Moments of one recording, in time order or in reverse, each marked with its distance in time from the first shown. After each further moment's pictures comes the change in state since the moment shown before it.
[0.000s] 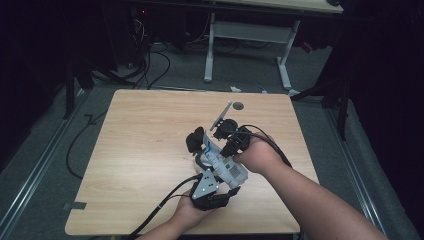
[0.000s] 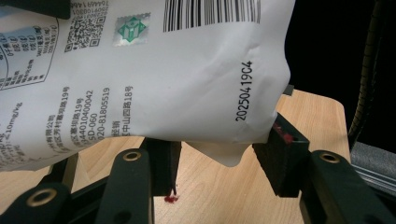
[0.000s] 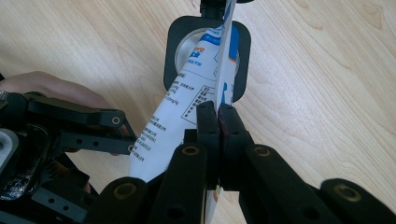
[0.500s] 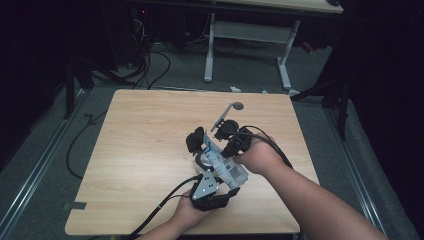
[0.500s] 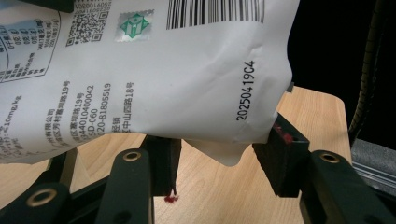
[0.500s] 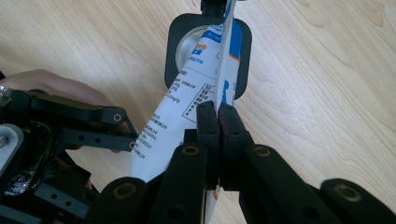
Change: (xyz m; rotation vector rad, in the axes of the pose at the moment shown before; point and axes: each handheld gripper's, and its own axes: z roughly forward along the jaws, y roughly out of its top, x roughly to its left) left arm 0.000 -0.002 0.000 0.009 0.001 0.008; right arm 0.000 -0.003 0.000 -0.004 0.002 0.000
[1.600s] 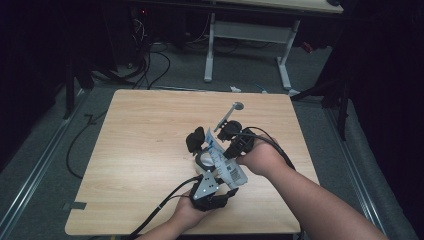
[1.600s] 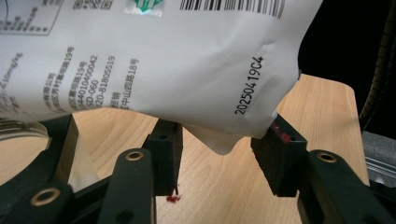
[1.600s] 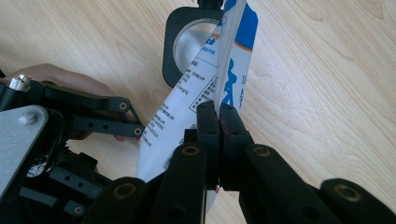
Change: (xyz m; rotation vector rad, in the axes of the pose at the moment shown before) left arm 0.003 -0.009 0.004 0.032 0.010 0.001; right arm -0.002 -0.007 -0.001 -0.007 0.005 0.019
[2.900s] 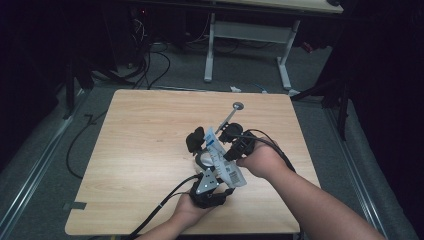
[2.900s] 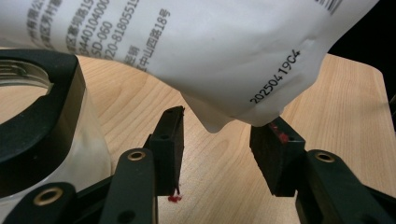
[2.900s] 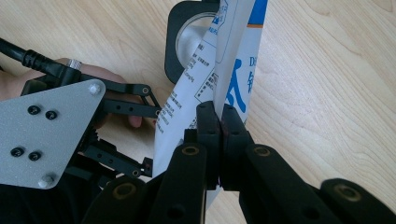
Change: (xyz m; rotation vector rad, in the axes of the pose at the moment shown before) left arm 0.011 -0.015 0.012 0.088 0.024 -0.068; right arm 0.000 -0.005 0.005 -0.004 0.015 0.011
